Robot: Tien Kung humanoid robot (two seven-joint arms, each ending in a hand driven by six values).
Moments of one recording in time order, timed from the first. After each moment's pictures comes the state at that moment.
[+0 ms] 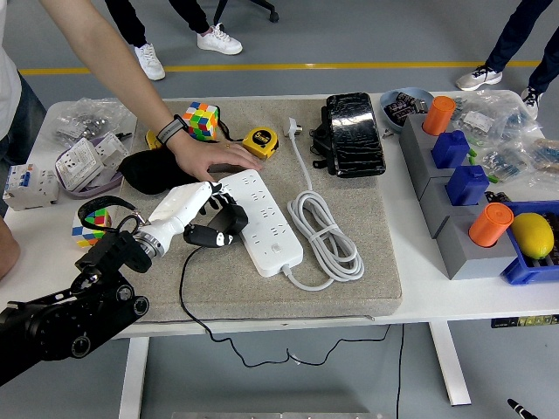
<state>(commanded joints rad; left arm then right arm) -0.54 0.28 -0.57 -1.04 1.67 0.40 0.00 0.08 -0.26 0.64 0.34 -0.30 -0.08 0.01</state>
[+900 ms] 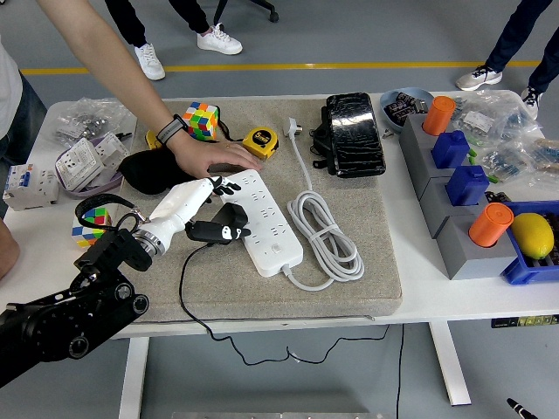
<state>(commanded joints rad) -0.51 0.28 -0.62 -1.10 1.66 0.39 0.00 0.08 -0.26 0.64 0.34 -0.30 -0.08 0.01</state>
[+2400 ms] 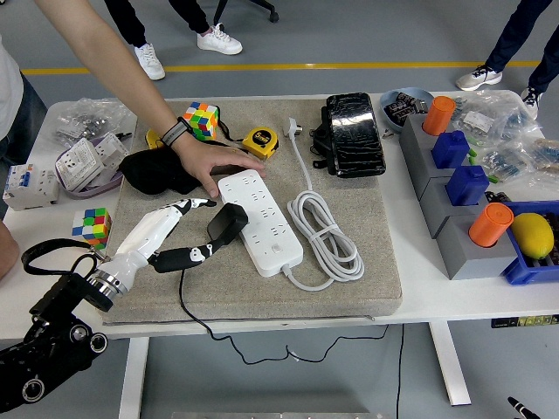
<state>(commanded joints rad) -0.29 0.40 -0.70 -1.19 1.59 0.44 -0.27 0.09 -0.27 0.65 0.35 -0.31 -0.09 0.02</state>
